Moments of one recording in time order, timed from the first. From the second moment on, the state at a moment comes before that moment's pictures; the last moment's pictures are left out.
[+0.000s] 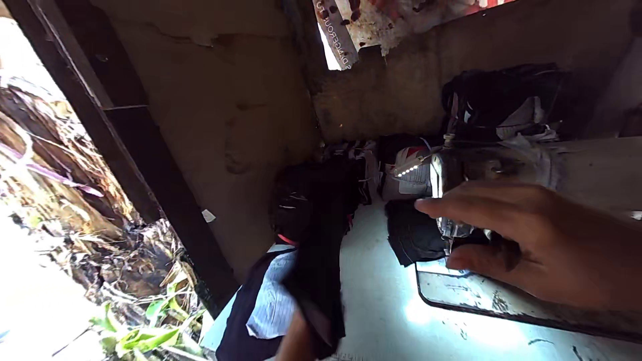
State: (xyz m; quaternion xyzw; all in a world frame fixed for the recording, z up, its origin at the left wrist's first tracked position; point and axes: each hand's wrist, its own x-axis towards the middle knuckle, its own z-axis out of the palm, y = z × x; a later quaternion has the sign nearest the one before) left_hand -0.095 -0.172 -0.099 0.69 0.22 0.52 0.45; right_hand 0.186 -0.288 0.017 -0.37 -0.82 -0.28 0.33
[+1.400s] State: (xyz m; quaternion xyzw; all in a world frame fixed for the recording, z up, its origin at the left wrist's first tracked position) left_hand -0.127 -0.208 -0.061 0.77 0.62 -0.12 0.06; right_hand 0.100 -0.225 -0.106 -0.21 -0.85 -0.22 0.44
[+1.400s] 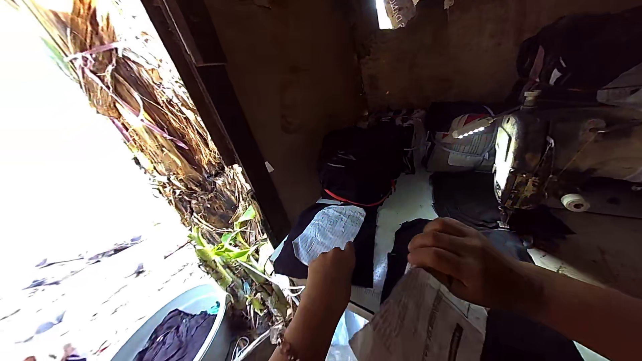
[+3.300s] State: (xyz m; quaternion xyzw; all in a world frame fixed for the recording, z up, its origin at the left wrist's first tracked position) left_hand -0.053 -0.229 -0.085 0.95 0.01 0.17 0.27; right_hand 0.240 -0.281 -0.157 -0.49 -0.82 0.02 0.29
